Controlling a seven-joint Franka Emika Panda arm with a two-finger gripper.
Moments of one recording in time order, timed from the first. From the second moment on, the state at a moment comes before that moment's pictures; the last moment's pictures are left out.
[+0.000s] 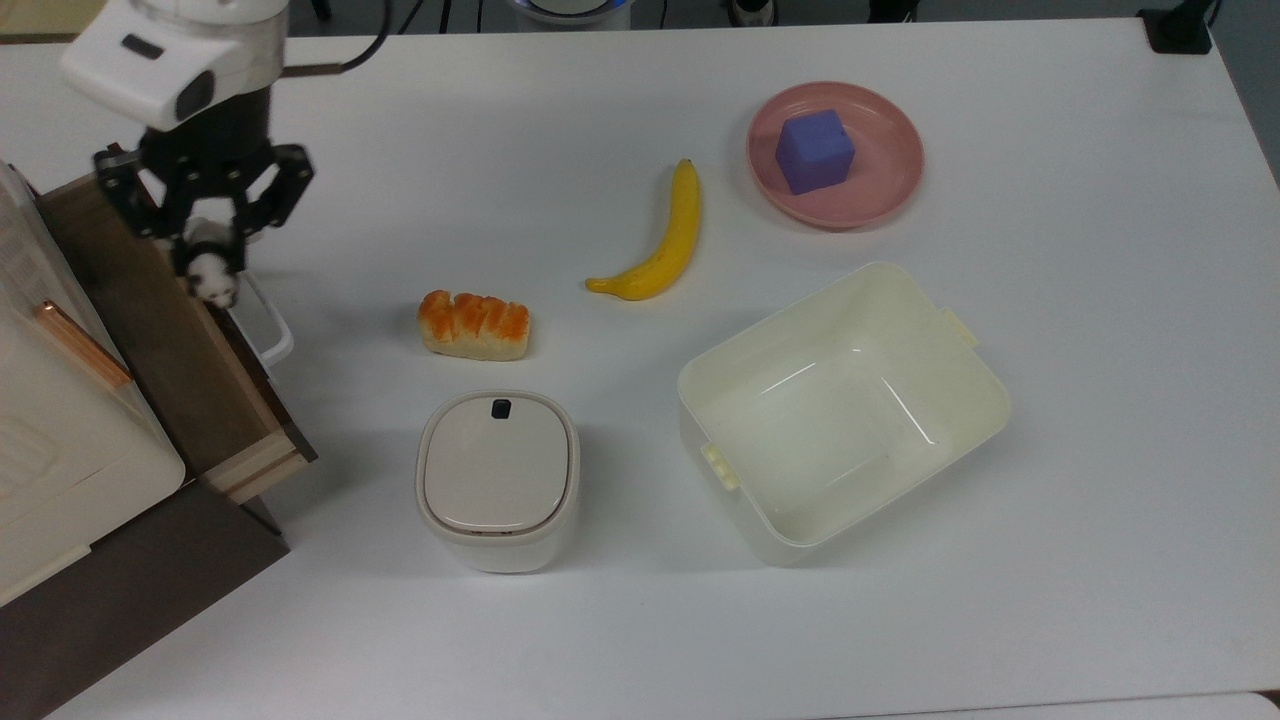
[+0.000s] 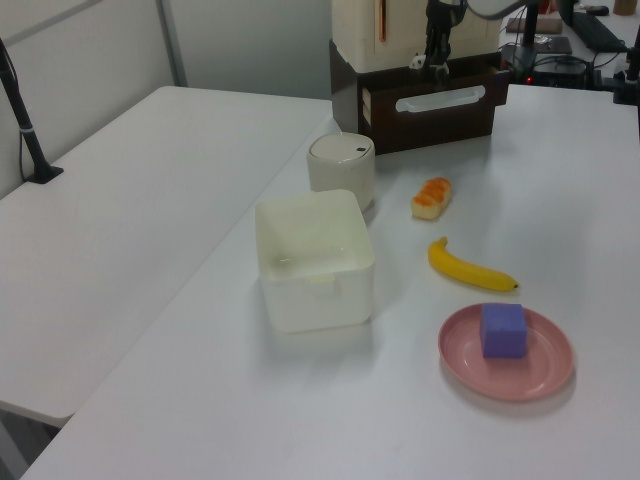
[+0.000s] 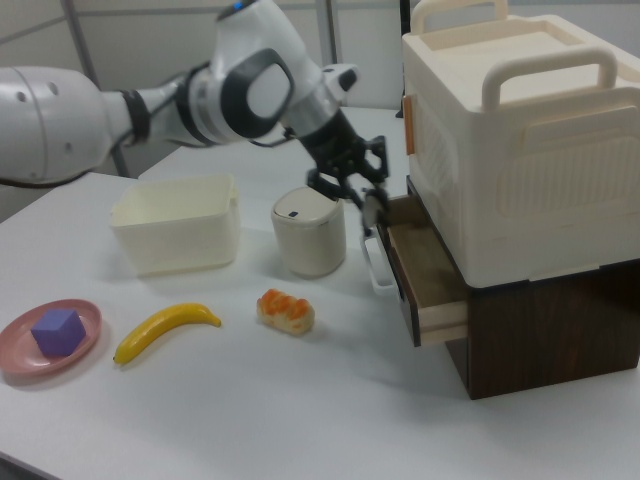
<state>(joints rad) -0.25 0.30 0.00 -1.53 -0.30 2.20 -0.56</state>
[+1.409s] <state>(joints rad) -0.05 0.24 0.02 -1.50 -0.22 1.86 -0.12</state>
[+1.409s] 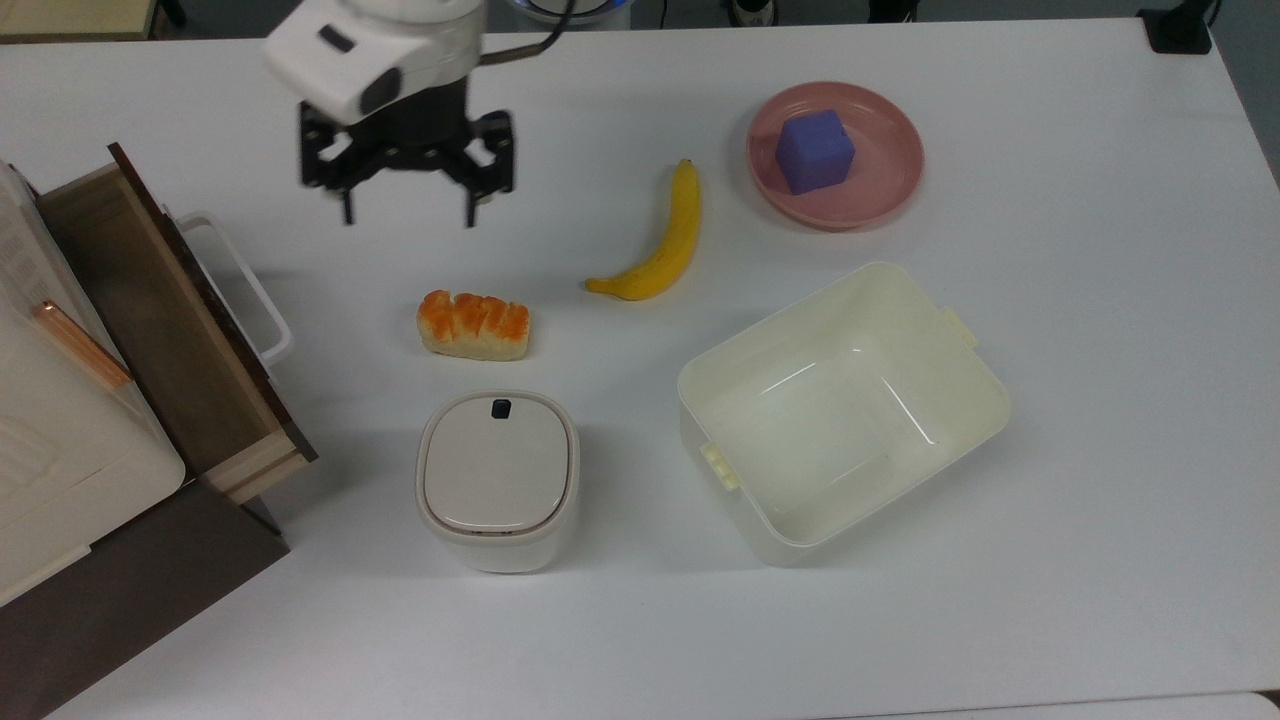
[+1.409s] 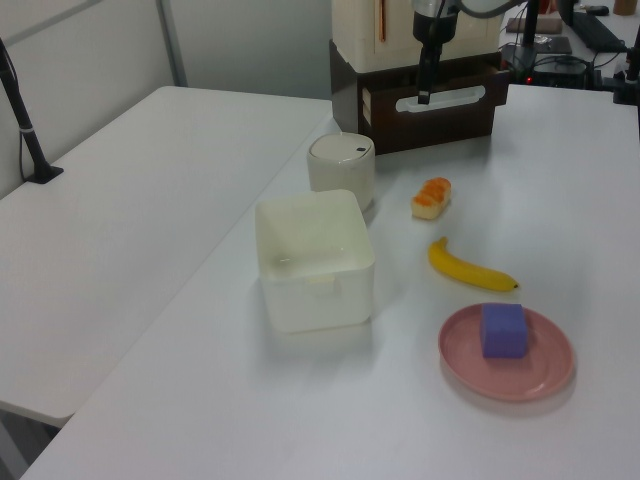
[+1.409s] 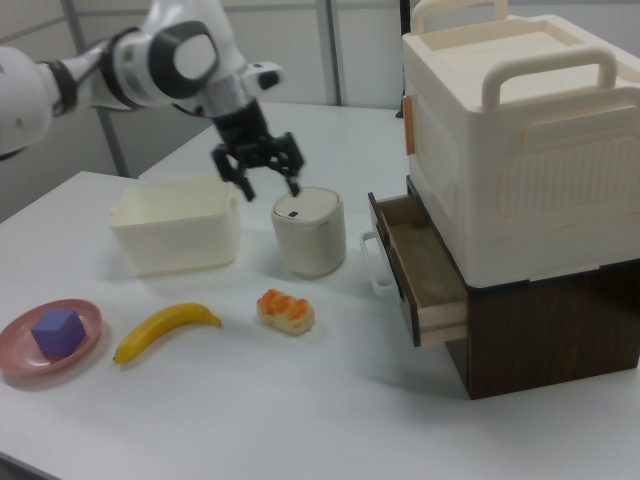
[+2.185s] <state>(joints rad) 0.06 0.12 0.01 -1.51 -0.11 1.65 0.10</state>
